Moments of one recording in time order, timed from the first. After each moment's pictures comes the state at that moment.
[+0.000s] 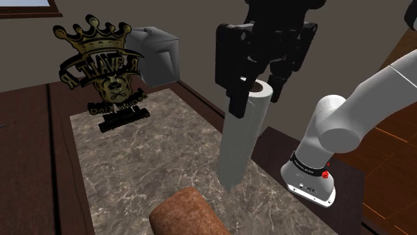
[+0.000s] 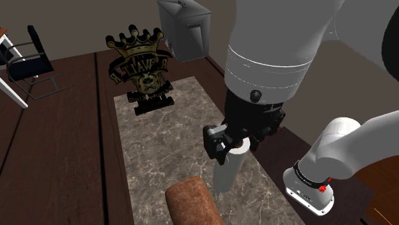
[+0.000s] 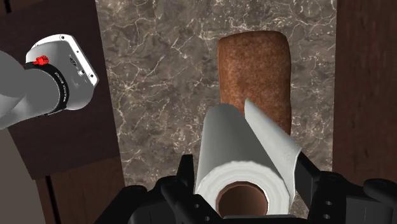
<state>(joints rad) 0.24 -0.46 0.71 -1.69 0.33 1.36 1.21</state>
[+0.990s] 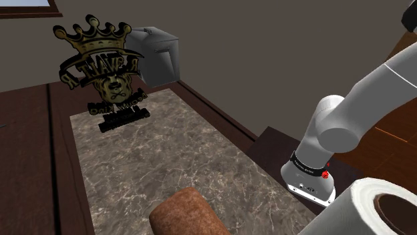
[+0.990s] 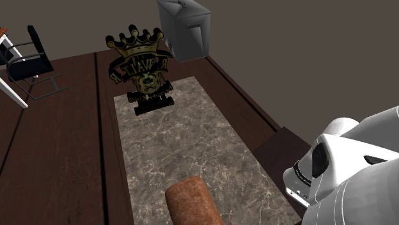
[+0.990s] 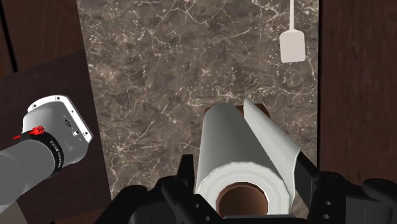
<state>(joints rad) 0.21 -0.39 1.08 -1.52 0.37 1.37 1.58</state>
